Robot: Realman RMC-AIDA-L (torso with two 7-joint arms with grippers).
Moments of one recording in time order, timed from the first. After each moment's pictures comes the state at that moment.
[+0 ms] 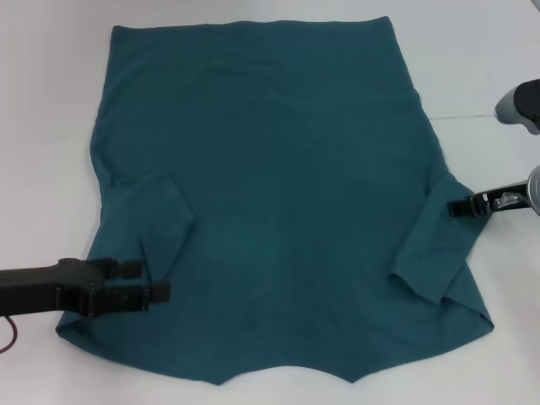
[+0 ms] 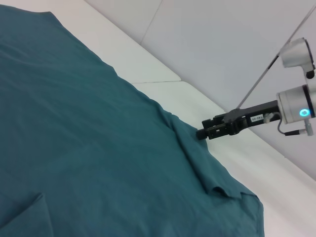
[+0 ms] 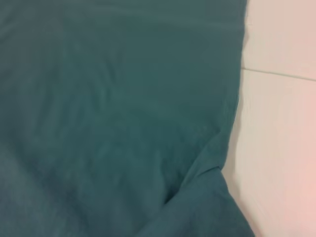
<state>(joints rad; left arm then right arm) -0.51 -2.07 0.64 0.84 2.15 1.65 -1.82 0.62 2.09 -1.03 -0.89 -2.79 -0.83 2.60</state>
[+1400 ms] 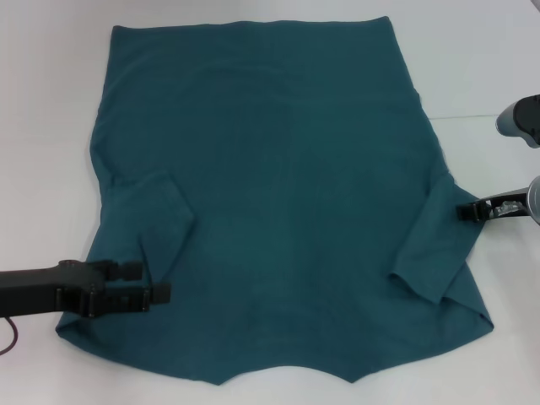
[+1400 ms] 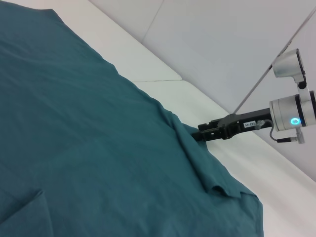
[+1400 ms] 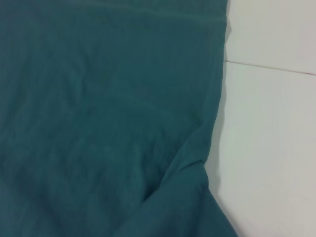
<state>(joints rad) -0.51 -2.07 0.64 0.84 2.15 1.65 -1.83 0.63 2.08 -1.00 -0.77 -2.79 -0.70 2.57</state>
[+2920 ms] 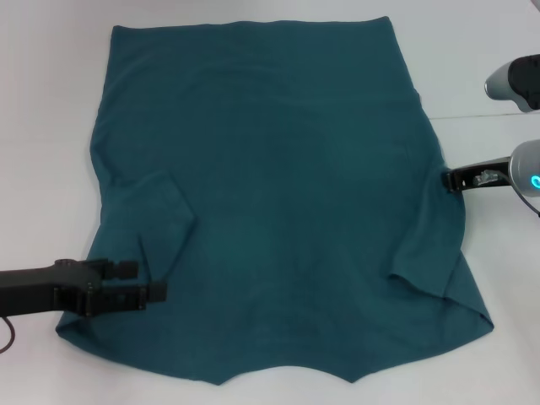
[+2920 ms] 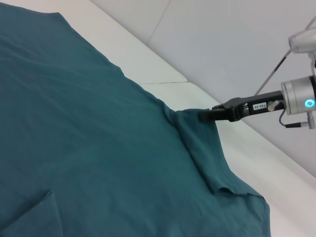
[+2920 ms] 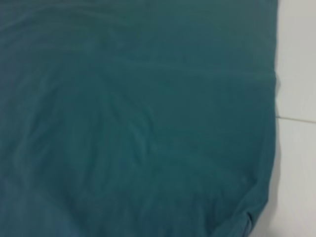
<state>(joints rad) -0.50 -2.07 0.63 0.84 2.15 1.64 -1.82 0.64 2.09 -1.01 -0.89 -2.66 -0.81 2.53</state>
